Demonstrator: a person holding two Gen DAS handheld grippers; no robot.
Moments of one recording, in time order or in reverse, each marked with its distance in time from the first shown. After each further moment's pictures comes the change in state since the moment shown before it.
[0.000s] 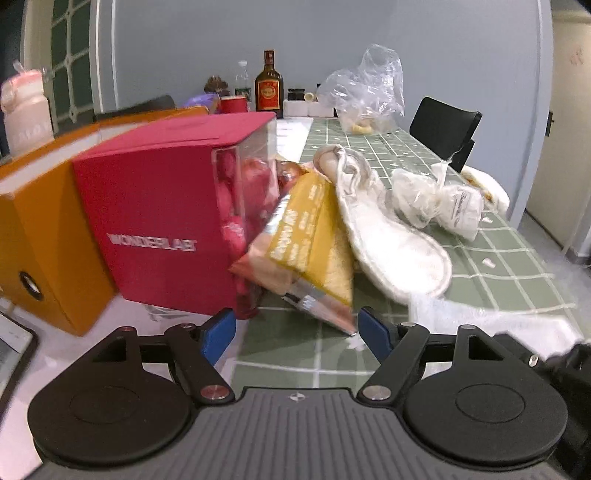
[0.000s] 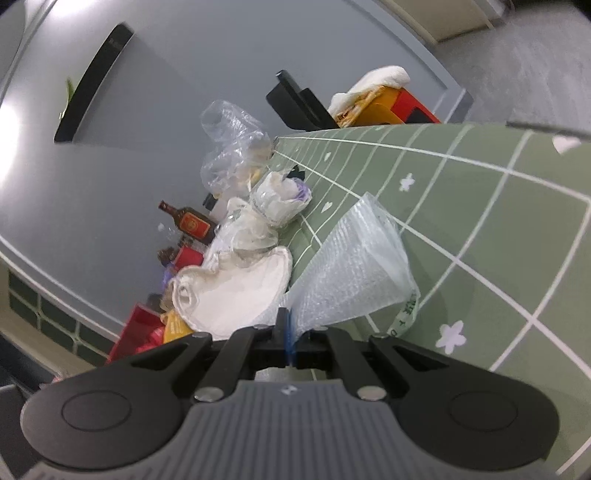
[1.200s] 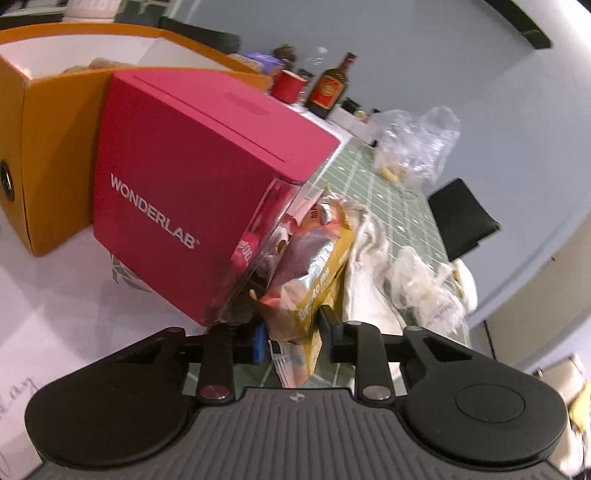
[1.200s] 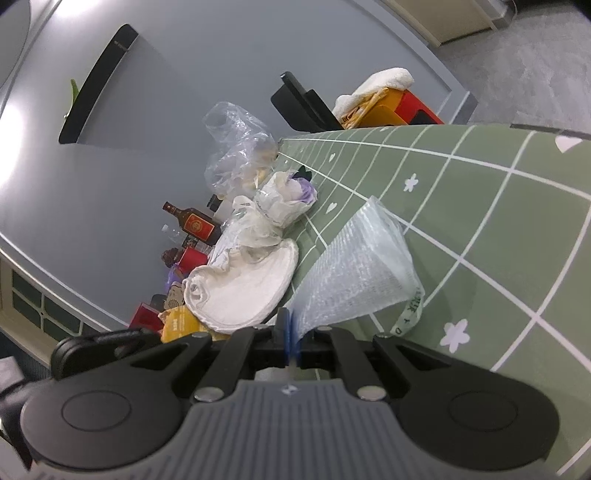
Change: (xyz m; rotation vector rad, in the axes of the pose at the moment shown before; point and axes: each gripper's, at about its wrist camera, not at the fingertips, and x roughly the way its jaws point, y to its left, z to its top) left arm 0.002 0.056 0.020 -0.483 0.019 -0.152; right arm 0.000 0.009 -0.003 -0.070 -0.010 -0.001
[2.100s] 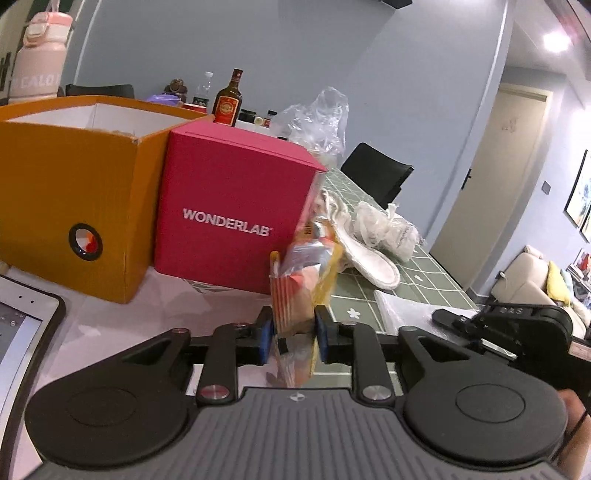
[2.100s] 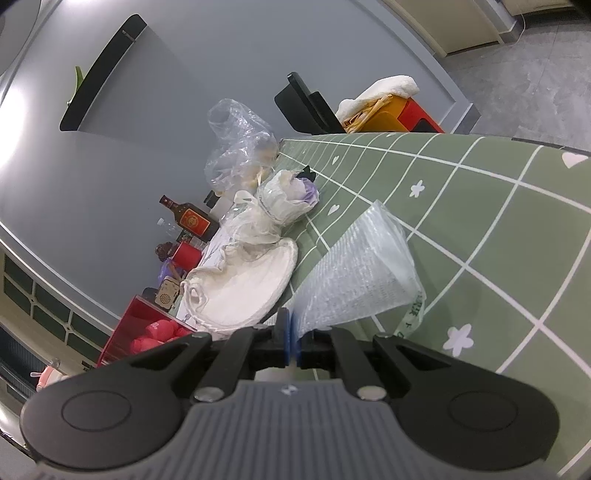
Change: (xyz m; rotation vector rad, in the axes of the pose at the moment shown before) left arm -0.059 0.071 -0.014 0.389 -0.030 -0.235; right arm 0.003 0.007 -0.003 -0.035 0.000 -0.023
